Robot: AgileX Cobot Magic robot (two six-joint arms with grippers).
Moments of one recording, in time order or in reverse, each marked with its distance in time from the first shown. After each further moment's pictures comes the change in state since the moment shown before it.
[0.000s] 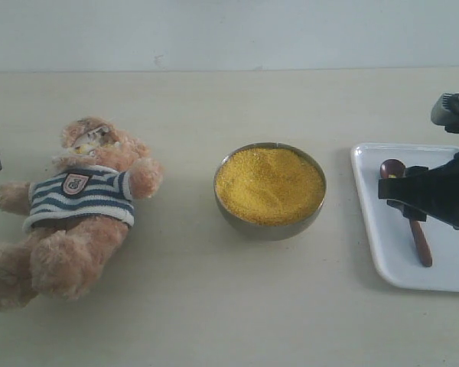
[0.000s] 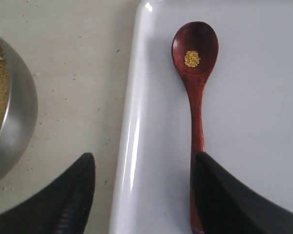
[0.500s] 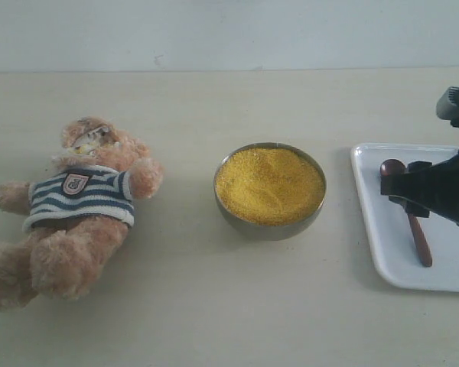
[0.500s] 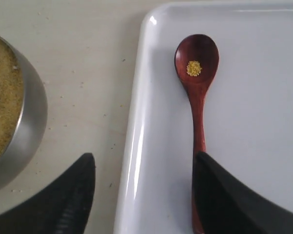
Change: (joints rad) left arm 0.000 -0.104 0.000 0.002 -0.020 0.000; right arm 0.000 -0.035 0.000 0.000 0.008 -0.004
